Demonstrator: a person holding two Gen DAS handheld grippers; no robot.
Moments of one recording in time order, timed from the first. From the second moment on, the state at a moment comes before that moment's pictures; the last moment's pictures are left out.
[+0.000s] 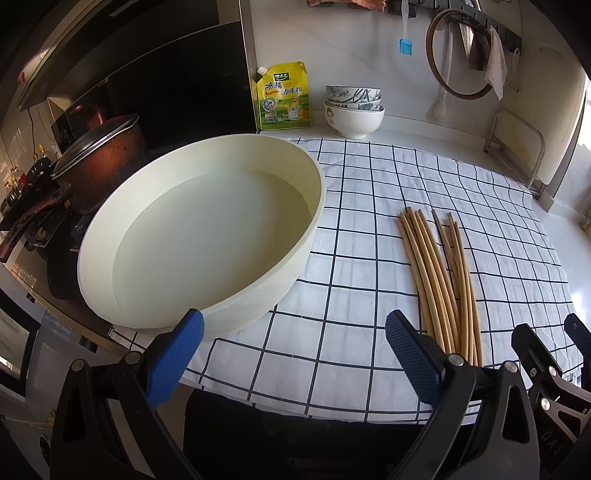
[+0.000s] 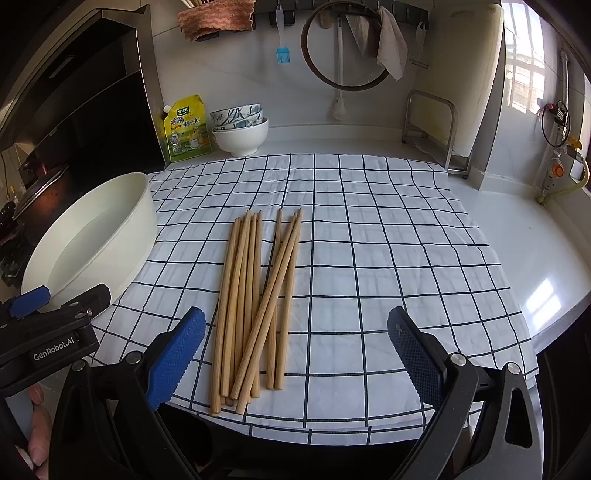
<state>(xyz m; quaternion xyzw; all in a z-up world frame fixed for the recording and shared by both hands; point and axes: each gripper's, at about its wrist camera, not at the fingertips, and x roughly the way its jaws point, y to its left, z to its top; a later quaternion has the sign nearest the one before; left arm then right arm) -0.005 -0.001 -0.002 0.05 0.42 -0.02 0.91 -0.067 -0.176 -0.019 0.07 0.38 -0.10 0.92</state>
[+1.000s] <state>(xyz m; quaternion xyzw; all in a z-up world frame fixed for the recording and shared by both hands) -0.005 -0.001 -0.002 0.04 0.42 -0.03 0.91 -0.067 -0.177 -0.019 0.07 0.38 -0.10 0.92</state>
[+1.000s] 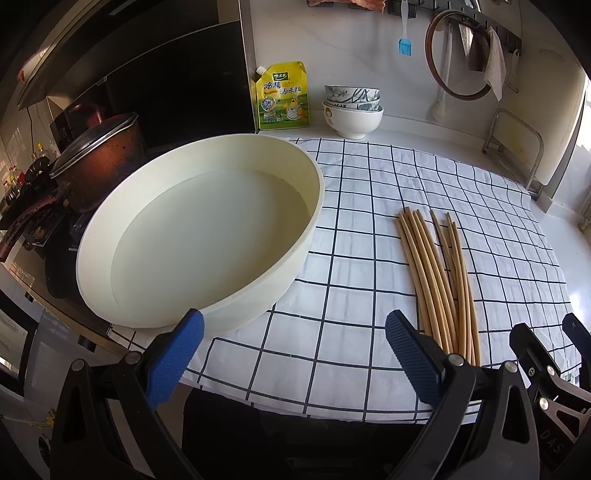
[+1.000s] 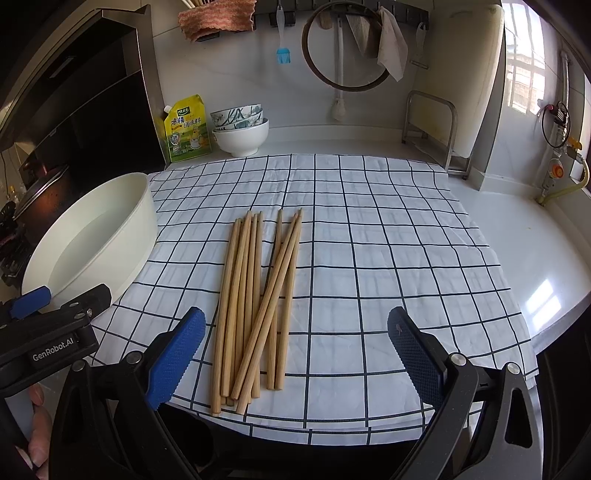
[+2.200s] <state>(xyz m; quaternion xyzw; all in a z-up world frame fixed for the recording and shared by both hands) 0.009 -0.043 -0.021 0.06 0.44 -0.06 0.89 -0.046 -0.209 -0.052 0.04 0.42 -0.09 0.90</state>
